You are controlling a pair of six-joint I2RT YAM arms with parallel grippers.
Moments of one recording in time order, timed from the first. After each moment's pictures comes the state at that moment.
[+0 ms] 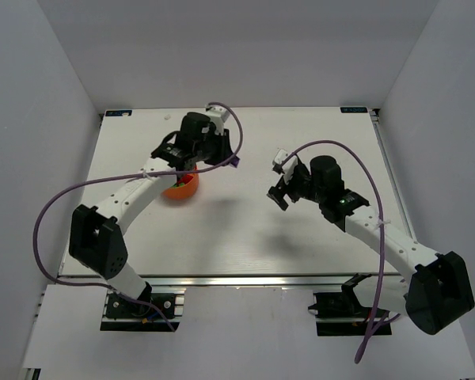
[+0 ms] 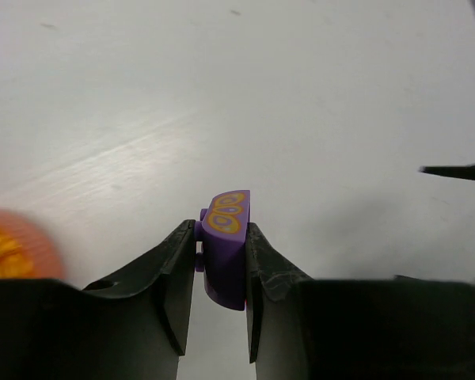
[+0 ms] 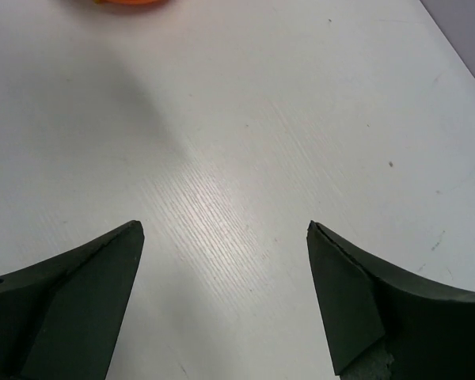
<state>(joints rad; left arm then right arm) -0.54 1.61 1.38 -0.34 0.19 -0.26 0.54 1.18 0.79 -0.04 -0.35 -0.44</state>
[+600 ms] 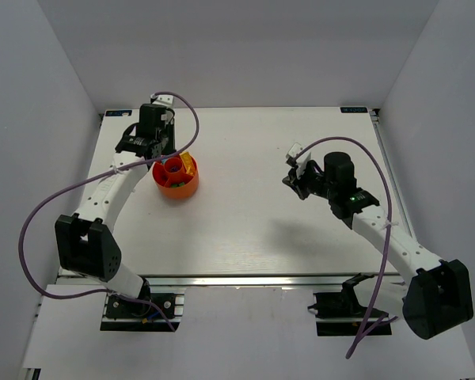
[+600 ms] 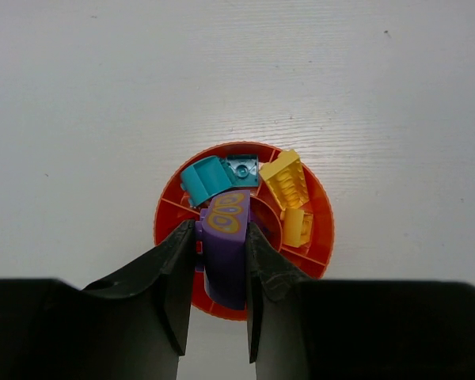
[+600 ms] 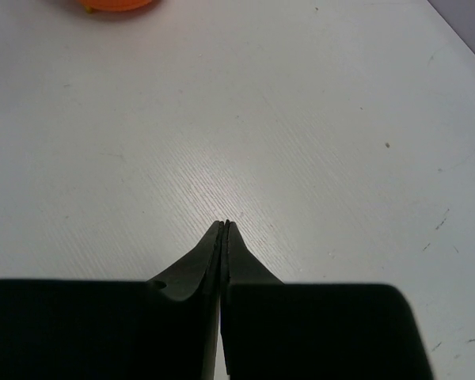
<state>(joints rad) -0.26 1.54 1.41 -0.52 -0.22 -0.08 0.42 1.15 0.79 -0.07 -0.45 -0.40</state>
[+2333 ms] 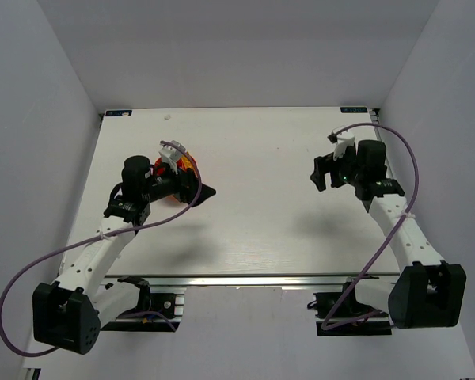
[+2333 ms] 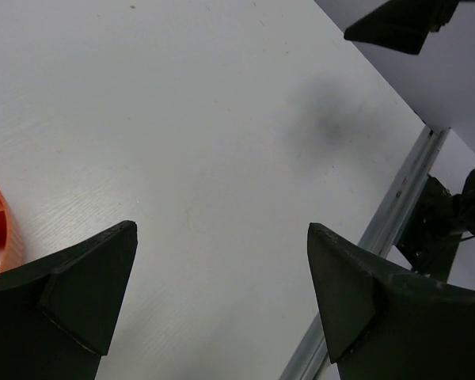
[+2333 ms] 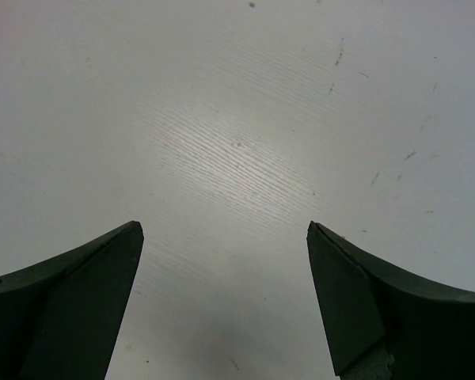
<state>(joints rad) -0.25 1.05 0.77 -0.04 0.69 -0.19 0.09 1.16 0.86 -0.26 -0.38 -0.24</state>
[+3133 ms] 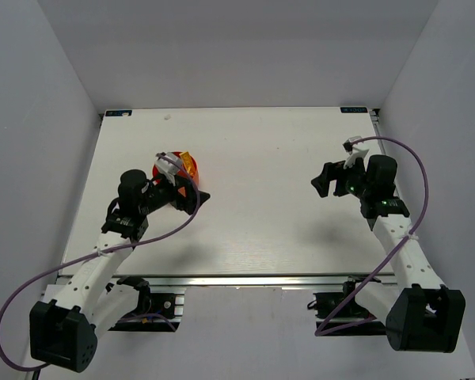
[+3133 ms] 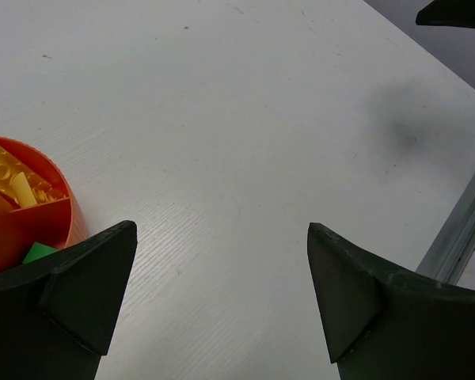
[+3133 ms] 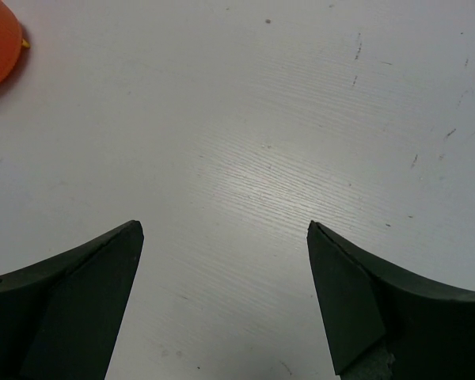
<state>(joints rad) -0.26 0.93 0.63 0.04 0.59 -0.07 0.01 1.04 0.74 -0.17 -0.48 -0.05</state>
